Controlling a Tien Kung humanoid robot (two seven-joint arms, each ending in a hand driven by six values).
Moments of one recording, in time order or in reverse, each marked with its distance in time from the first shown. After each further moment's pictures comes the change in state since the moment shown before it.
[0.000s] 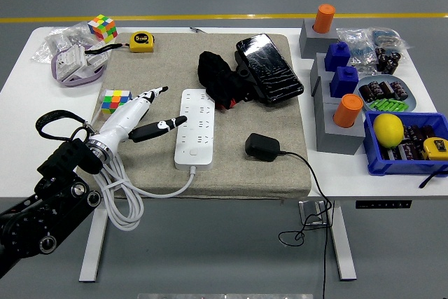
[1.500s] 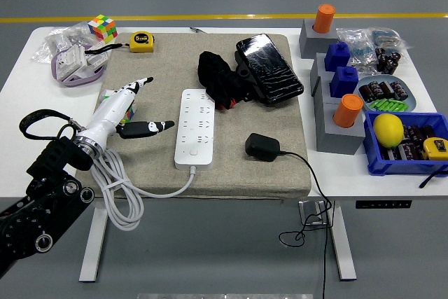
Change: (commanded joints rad) left arm 0.032 -0.011 -0.082 -0.005 0.012 0.019 -0.010; right arm -0.009 0.012 0.019 0.001 -0.004 -0.001 0.003
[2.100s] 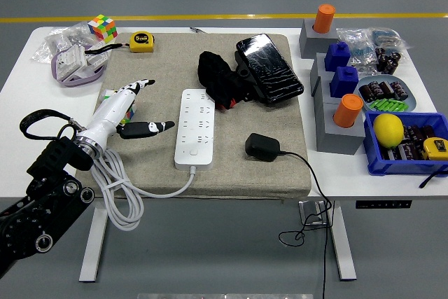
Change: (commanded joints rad) left arm -0.002 0.000 0.003 -0.001 0.000 -0.002 0.001; right arm 0.002 0.001 0.002 0.000 -0.001 0.000 0.000
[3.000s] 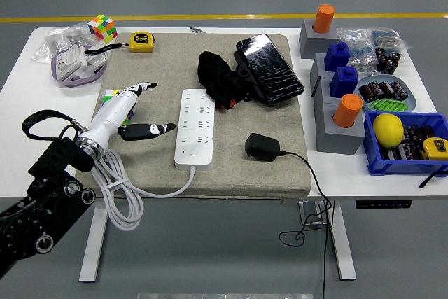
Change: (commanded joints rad) left arm -0.005 0.003 0.012 0.000 0.000 -0.005 0.005; right arm 0.001 -0.005 -0.008 0.000 0.002 0.001 -0.001
